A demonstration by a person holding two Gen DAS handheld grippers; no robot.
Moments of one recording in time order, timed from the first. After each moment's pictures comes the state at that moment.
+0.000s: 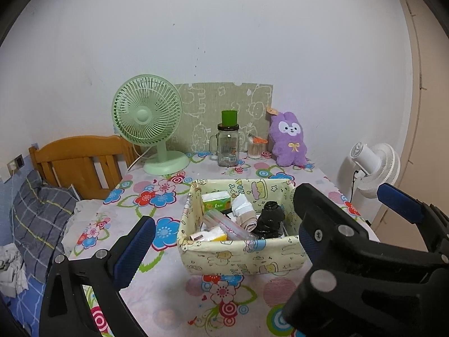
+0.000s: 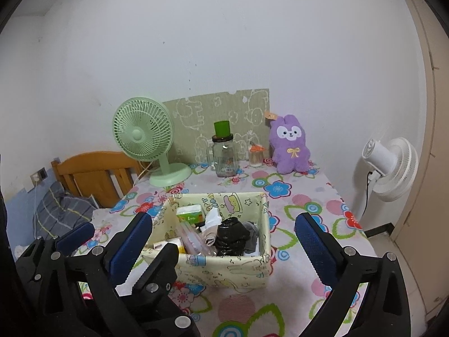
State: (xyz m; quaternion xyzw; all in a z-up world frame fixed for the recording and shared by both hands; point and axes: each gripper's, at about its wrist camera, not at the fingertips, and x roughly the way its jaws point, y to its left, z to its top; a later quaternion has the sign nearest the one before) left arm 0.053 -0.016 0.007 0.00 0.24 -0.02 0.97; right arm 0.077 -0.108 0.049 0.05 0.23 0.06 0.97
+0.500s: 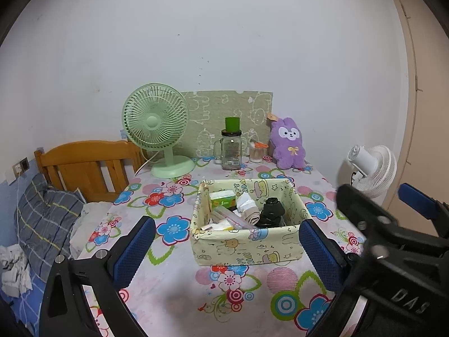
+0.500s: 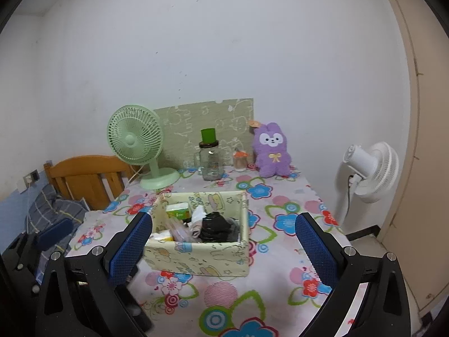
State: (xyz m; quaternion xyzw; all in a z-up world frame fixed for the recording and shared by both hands) left arm 0.020 -0.006 0.014 0.01 0.23 -0.01 0.97; right arm 0.036 -0.123 0.058 0.04 0.22 0.02 0.97
